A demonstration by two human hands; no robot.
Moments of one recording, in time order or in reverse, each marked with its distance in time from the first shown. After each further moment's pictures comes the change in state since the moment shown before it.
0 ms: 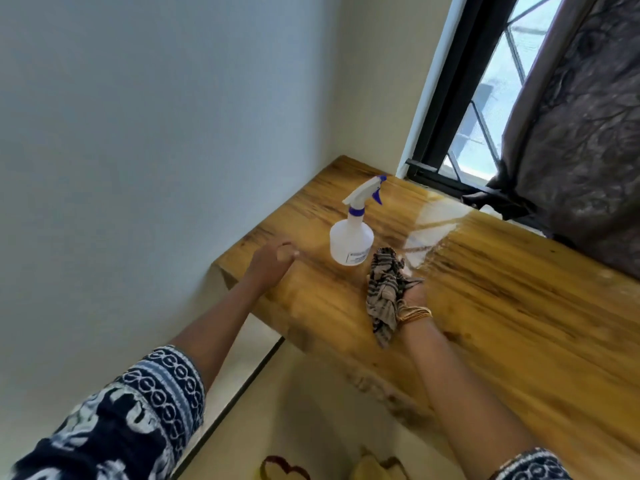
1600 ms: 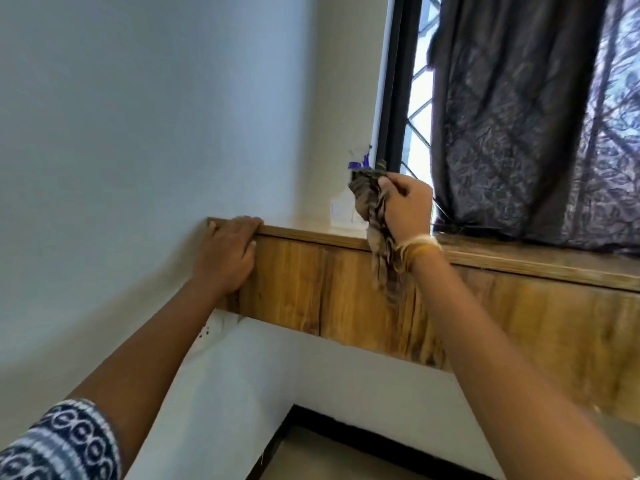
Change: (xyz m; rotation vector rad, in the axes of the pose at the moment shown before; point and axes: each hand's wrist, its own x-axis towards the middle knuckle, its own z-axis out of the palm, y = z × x) left_hand -0.031 -0.185 0.049 0.385 0.728 0.795; right_hand -0.052 0.135 -0.053 -0.989 -0.175 -1.627
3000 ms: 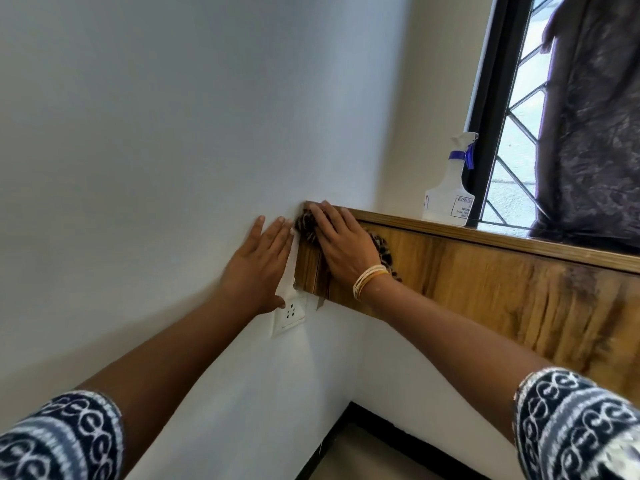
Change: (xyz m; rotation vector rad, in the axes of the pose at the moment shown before) left_hand -0.081 -0.081 -0.033 1.023 -0.205 0.144; right_hand -0.088 0.049 0.199 -1.342 -0.481 -1.024
